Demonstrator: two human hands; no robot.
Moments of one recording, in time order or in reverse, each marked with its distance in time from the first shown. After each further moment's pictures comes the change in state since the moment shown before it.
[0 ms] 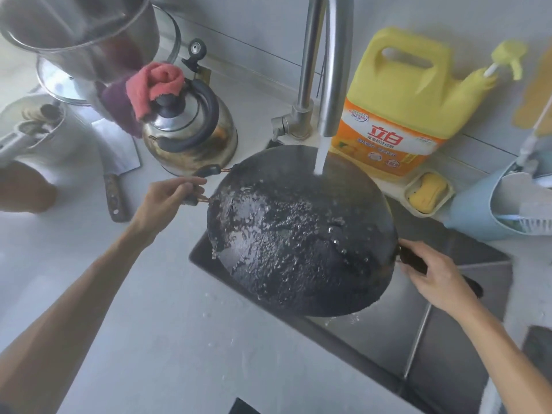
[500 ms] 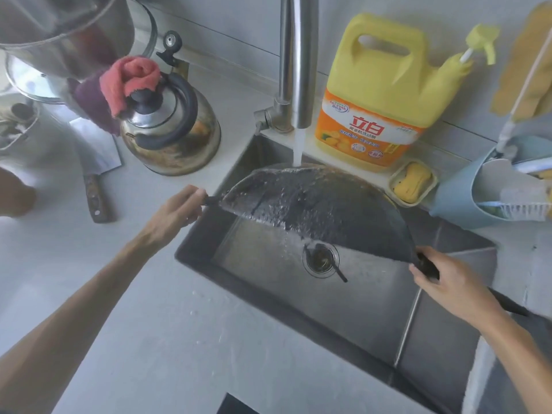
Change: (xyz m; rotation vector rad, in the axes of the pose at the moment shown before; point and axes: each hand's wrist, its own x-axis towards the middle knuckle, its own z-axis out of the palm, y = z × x) left_hand -0.008 -0.009 0.030 0.075 -0.250 -0.090; right_hand -0.032 0.011 -0.026 -0.183 -0.041 0.146
